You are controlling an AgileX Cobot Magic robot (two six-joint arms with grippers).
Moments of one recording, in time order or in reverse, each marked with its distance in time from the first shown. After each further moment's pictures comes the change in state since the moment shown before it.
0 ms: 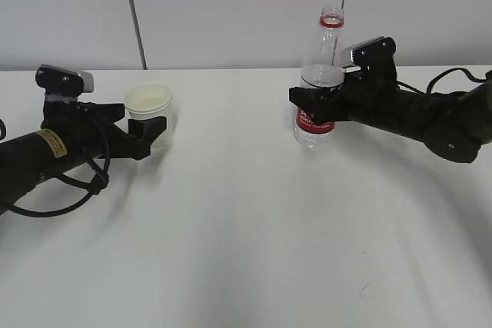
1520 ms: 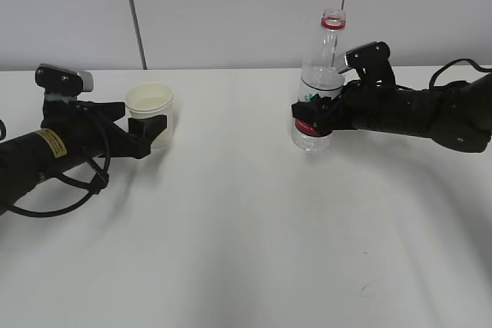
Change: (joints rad) left arm 0.000 0.000 0.001 0.002 -0.016 0.000; right arm 0.000 -0.039 -0.002 -0.187 0.178 0.190
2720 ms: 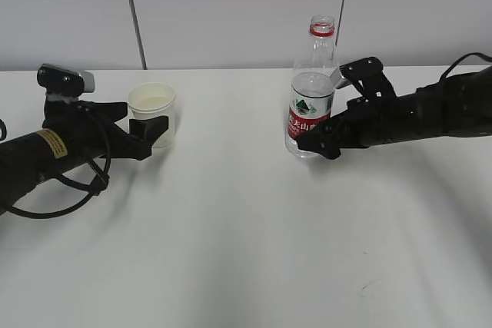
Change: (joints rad) left arm 0.000 0.000 0.000 0.020 -0.006 0.000; right arm 0.000 -0.048 0.000 -0.491 0.113 0.463
